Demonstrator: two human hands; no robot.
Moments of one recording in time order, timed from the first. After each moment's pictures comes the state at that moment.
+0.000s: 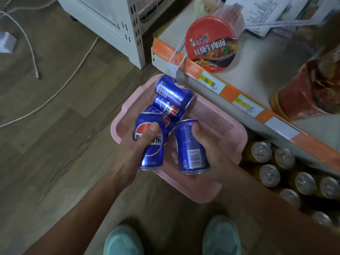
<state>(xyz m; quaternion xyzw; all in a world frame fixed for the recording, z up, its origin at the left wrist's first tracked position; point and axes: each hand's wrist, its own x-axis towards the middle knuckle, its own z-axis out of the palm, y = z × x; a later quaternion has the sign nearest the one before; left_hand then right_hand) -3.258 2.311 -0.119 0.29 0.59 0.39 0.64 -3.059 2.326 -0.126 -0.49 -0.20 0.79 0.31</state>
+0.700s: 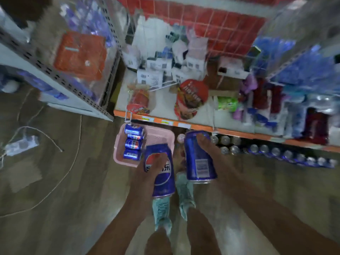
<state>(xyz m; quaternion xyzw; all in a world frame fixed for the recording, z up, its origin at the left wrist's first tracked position) -3.134 2.249 0.353 0.25 0.58 0.22 0.74 -2.932 2.216 0.371 -0.57 -0.06 0.69 0.45</state>
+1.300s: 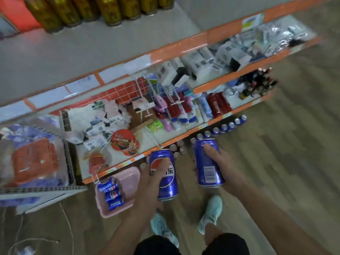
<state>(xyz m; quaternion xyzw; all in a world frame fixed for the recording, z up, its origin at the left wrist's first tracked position) -2.959 2.143 0.588 0.44 0.46 0.05 0.77 -2.804 1.990 0.586 -0.63 0.04 0.45 0.63</state>
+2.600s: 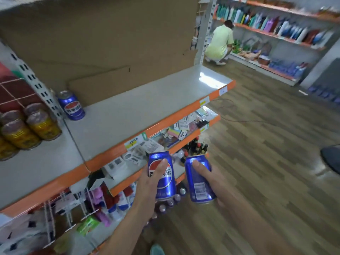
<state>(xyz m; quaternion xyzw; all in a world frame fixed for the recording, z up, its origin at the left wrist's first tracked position) -2.510 2.018 0.710 0.54 0.27 0.03 0.80 -2.431 1.843 0.720 -0.67 0.02 0.28 0.69</state>
